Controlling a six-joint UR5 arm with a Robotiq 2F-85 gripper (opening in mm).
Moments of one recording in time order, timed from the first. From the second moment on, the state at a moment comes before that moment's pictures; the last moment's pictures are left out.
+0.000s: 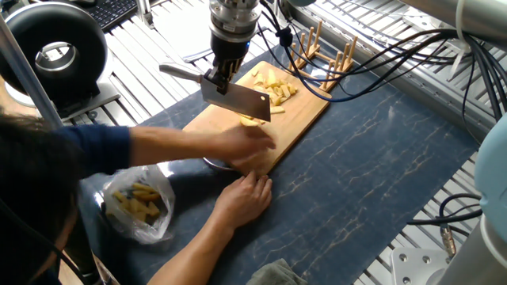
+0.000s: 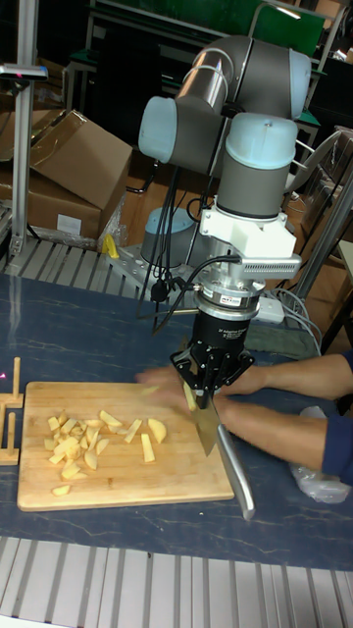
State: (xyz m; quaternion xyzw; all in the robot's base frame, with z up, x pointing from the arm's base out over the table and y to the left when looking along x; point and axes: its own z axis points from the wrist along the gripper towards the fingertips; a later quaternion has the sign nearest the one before) arm 0.606 0.074 0.137 -0.16 0.98 0.04 0.08
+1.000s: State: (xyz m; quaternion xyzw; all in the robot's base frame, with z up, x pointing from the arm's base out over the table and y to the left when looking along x) arm 0.609 0.068 0.134 -0.18 0.98 0.03 0.08
